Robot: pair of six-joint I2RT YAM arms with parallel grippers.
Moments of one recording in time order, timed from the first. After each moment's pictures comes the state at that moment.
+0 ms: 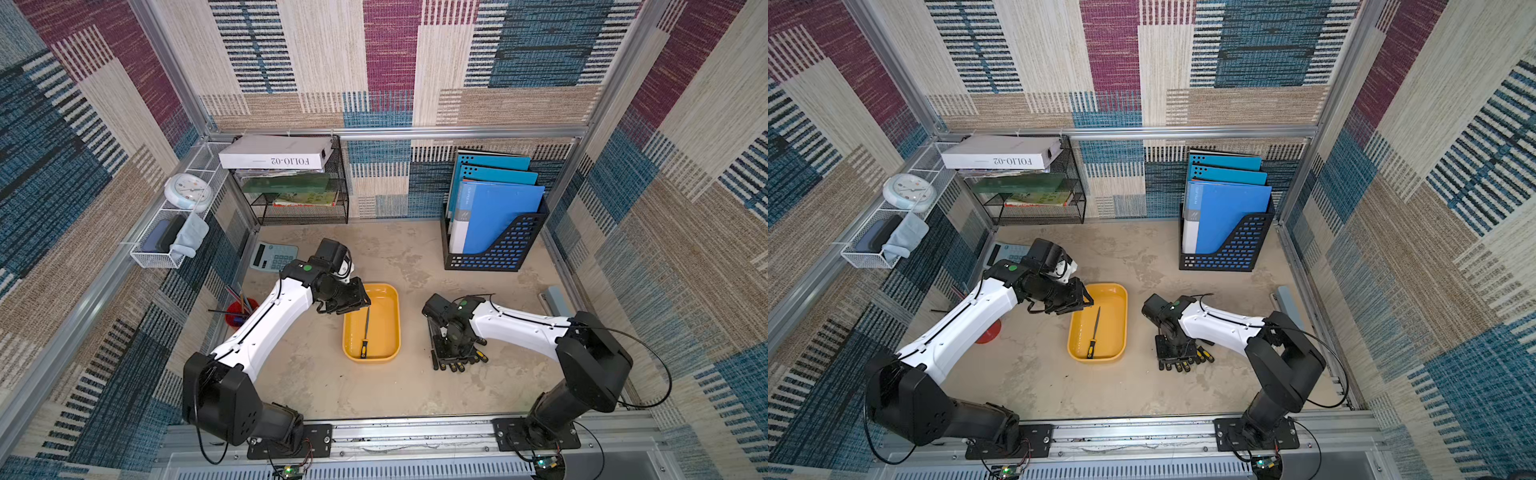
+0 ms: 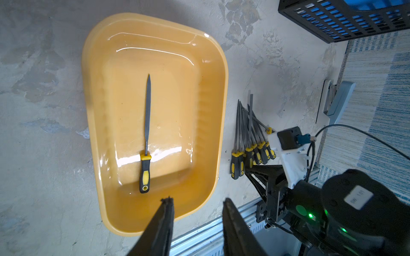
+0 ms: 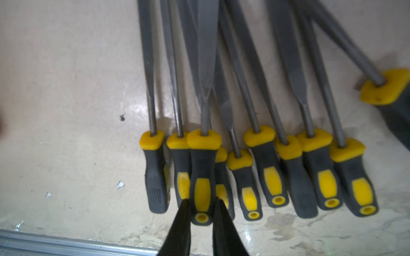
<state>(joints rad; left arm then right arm) -0.36 1.44 1.27 -0.97 0.39 -0.55 0.83 1.60 1.00 -0.93 -0.06 0.68</state>
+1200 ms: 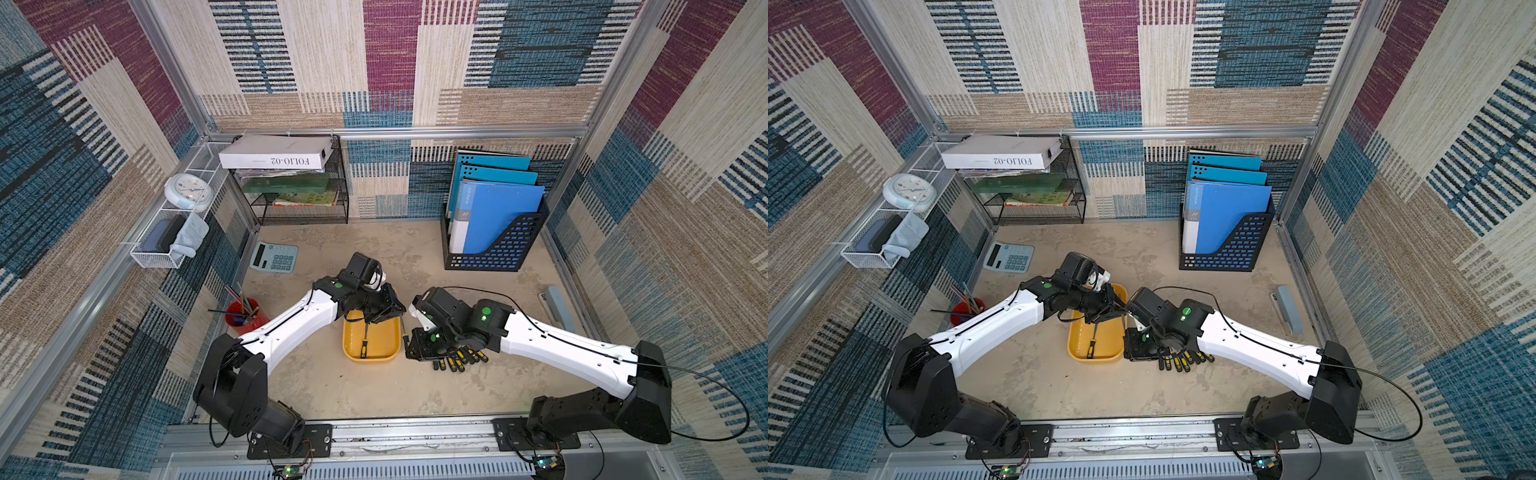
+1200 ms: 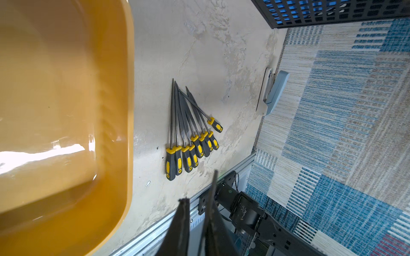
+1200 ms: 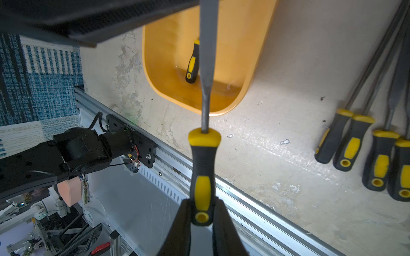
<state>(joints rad) -0.56 1.52 1.13 -0.55 0.56 -0.94 1.04 1.37 1.15 -0.80 -0.25 0.85</state>
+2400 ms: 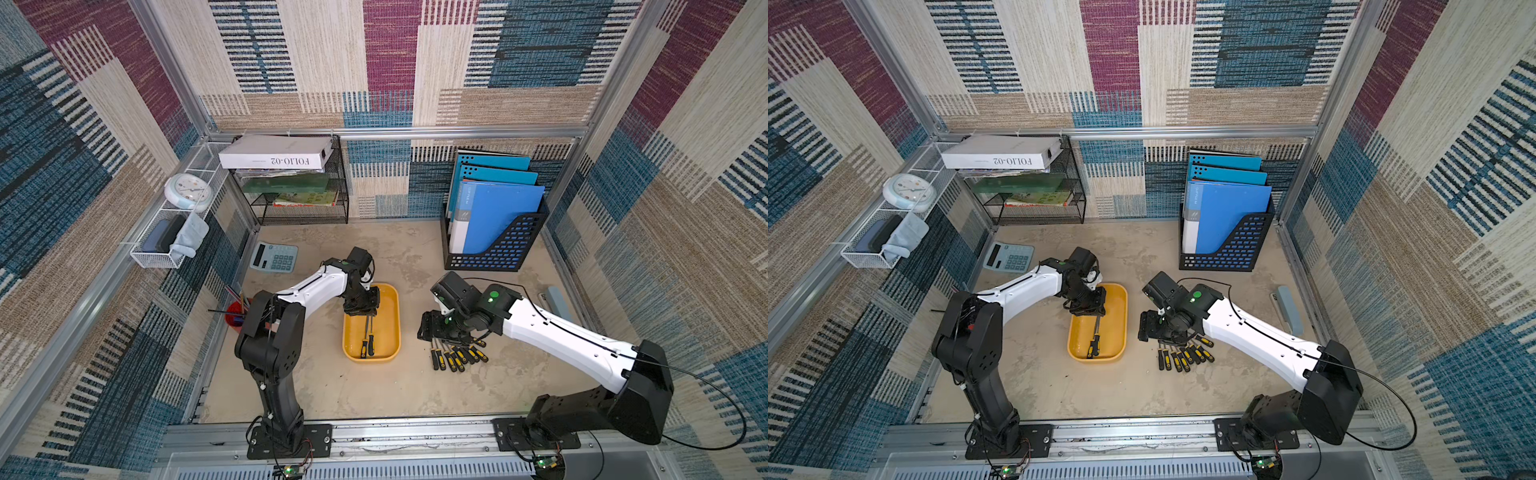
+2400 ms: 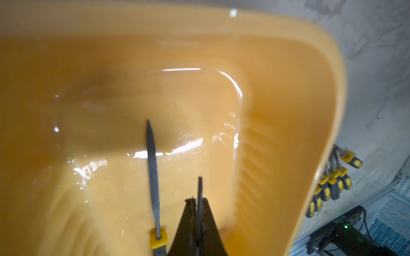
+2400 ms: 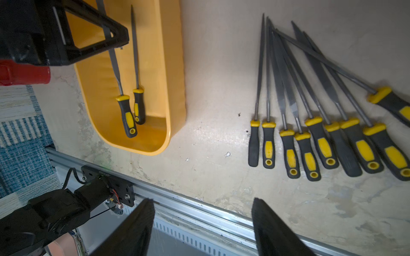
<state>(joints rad) -0.41 1.86 1.29 -0.80 0.33 -0.43 0.85 1.40 1.15 -0.93 -0.16 0.88</state>
